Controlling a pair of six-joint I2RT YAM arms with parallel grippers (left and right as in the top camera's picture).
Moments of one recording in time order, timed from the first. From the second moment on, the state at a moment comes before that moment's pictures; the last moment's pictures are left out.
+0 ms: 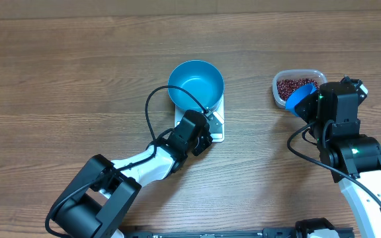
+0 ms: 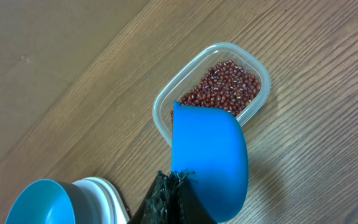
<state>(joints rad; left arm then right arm) -0.67 1.74 0.73 0.20 -0.06 0.28 0.12 1.07 0.99 -0.68 0.25 0.83</state>
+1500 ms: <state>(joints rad) -0.67 1.74 0.73 0.19 -0.02 0.30 0.12 1.07 0.99 -0.68 0.25 0.83</state>
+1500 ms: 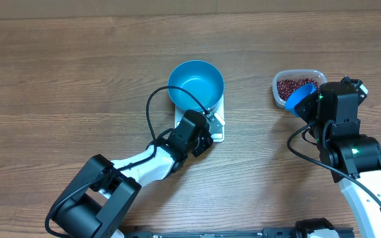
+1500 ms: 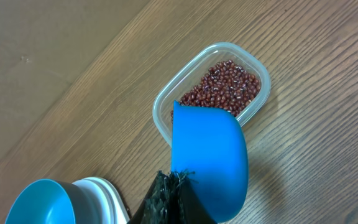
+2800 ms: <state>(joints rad) -0.67 1.74 0.73 0.19 0.01 0.30 0.12 1.07 0.99 -0.68 0.25 0.83</state>
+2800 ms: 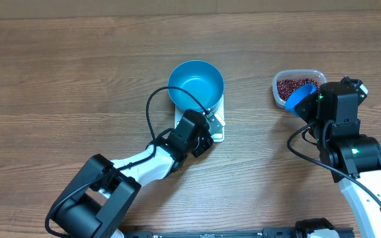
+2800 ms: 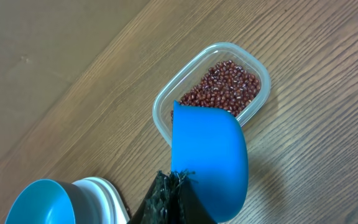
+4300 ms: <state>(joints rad) -0.65 1.74 0.73 0.19 0.03 0.29 0.12 1.07 0.99 -0.68 0.25 0.83</state>
